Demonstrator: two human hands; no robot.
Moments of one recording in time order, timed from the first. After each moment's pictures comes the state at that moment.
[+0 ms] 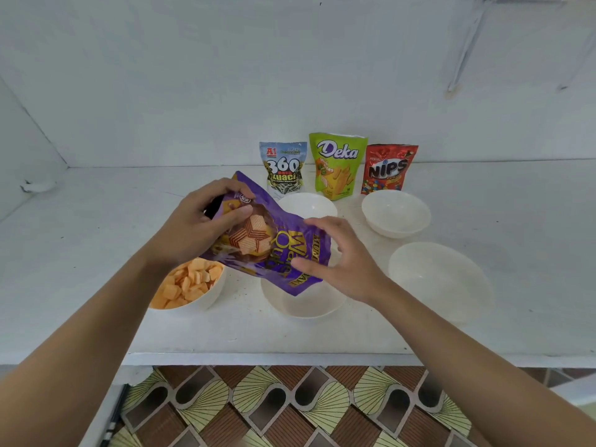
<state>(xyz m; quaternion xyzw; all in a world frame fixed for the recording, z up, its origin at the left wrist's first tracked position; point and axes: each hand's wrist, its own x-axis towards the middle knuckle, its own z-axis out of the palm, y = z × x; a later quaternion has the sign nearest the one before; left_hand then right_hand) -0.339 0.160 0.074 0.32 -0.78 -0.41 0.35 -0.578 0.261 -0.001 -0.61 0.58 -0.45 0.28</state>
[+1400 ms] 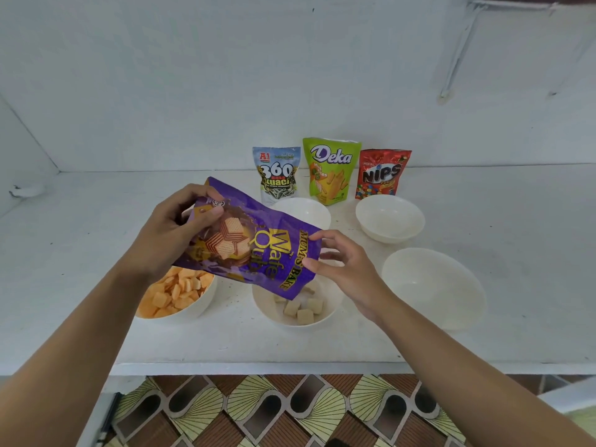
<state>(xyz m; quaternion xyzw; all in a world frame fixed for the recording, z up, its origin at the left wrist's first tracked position) -0.326 0.152 0.062 0.35 -0.69 -0.49 0.40 -0.593 0.260 -0.016 -0.46 0.55 -0.54 0.44</state>
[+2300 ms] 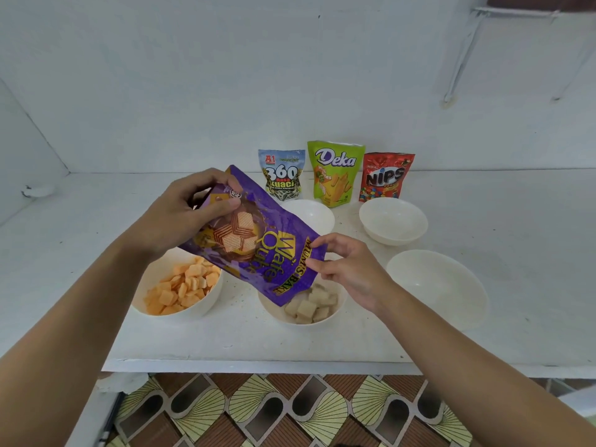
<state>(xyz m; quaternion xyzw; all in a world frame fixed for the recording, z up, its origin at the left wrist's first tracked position) -0.332 0.155 0.101 0.33 -0.77 -0.43 0.33 -0.589 0.255 -0.003 -0.38 0.53 -0.54 0.52</state>
